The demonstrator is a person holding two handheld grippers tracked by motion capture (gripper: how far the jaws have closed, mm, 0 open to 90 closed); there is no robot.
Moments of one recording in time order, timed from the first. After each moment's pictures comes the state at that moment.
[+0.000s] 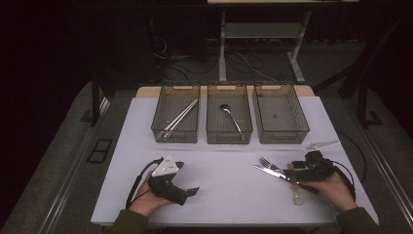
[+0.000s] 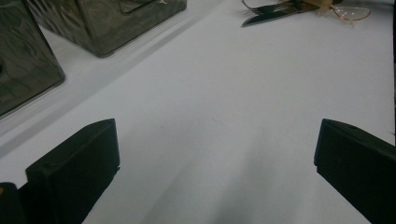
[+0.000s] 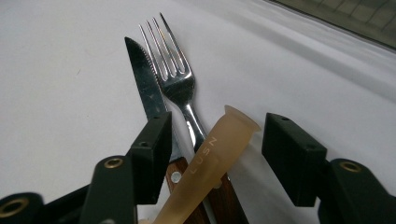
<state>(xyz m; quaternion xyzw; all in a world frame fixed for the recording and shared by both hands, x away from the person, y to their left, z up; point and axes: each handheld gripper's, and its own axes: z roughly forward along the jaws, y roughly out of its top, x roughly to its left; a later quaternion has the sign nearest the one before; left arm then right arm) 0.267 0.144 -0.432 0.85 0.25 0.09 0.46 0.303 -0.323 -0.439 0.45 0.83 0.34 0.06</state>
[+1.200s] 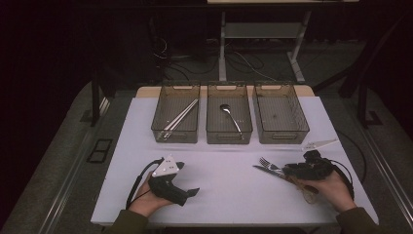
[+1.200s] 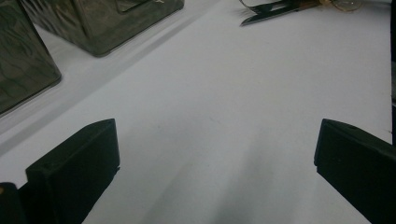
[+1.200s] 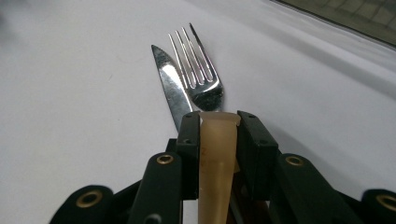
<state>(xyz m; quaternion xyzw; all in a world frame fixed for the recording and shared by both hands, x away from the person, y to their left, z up) 0.266 0.143 -0.432 0.85 0.25 0.09 0.46 0.302 -0.317 -0.432 0.43 0.83 0.35 0.03</state>
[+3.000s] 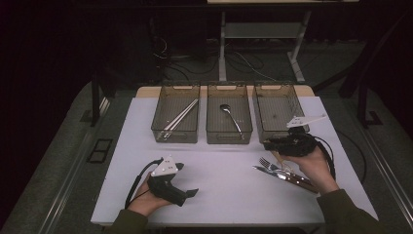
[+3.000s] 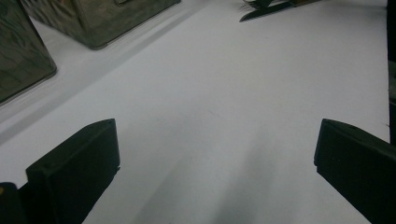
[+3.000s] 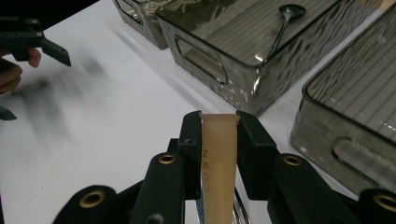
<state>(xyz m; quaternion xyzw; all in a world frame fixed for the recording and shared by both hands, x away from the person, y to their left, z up) 0.268 0.147 -0.436 0.85 0.25 0.08 0.46 0.342 -0.265 -0.376 0.37 0.82 0.44 0.06</state>
